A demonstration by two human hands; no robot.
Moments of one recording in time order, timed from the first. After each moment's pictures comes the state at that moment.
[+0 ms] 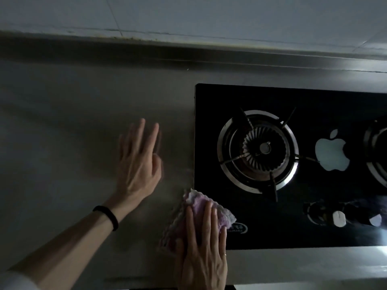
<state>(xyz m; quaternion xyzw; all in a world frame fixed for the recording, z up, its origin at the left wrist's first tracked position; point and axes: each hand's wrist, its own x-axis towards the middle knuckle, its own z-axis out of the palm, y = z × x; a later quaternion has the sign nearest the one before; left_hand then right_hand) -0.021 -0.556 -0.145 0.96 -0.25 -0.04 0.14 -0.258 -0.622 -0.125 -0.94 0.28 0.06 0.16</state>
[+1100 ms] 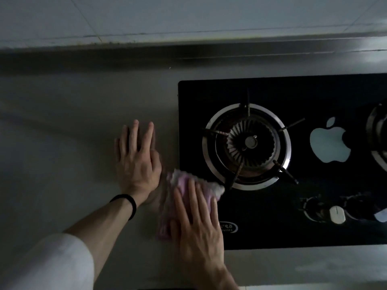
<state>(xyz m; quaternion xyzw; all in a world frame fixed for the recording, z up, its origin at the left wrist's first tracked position) -0.033 -0.593 -0.167 0.98 -0.19 0.00 0.10 -0.238 -0.676 -0.141 -0.97 0.14 0.03 0.18</state>
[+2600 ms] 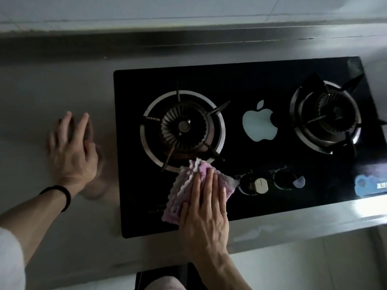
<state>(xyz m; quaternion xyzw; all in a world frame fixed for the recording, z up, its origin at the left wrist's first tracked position) -0.029 -0.591 -0.173 0.97 -0.20 0.02 0.12 -0.304 -0.780 -0.107 -0.94 0.30 0.09 0.15</state>
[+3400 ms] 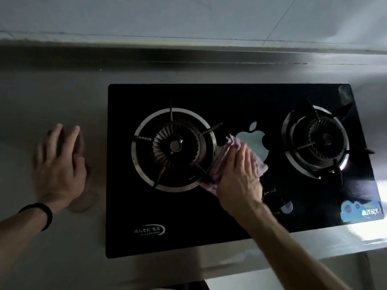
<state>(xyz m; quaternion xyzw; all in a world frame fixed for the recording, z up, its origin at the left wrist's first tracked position) -0.031 -0.594 -0.166 0.97 -0.20 -0.01 0.11 -0.240 -0.935 -0.078 -0.90 0.30 0.27 0.16</state>
